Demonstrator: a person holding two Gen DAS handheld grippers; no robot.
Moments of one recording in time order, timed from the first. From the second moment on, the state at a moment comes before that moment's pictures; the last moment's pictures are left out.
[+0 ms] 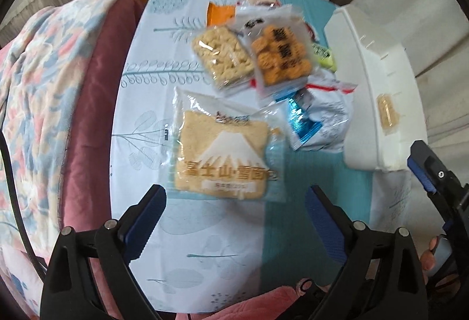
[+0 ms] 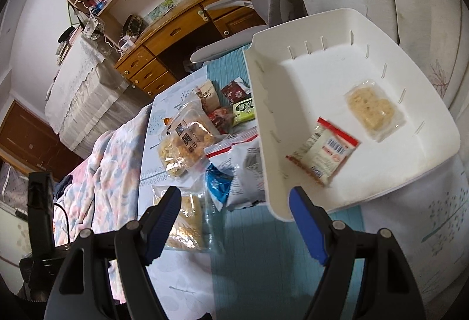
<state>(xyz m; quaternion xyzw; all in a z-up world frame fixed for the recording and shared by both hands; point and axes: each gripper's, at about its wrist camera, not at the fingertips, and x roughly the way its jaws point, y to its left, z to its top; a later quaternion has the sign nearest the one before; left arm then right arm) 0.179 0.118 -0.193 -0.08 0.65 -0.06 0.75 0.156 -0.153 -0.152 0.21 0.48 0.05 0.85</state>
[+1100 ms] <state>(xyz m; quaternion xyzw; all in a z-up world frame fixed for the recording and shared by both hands) 0.243 0.088 -0.293 -0.01 0.73 -0.06 0.68 0.205 -0.087 -0.201 0.11 0.50 -0.04 0.86</state>
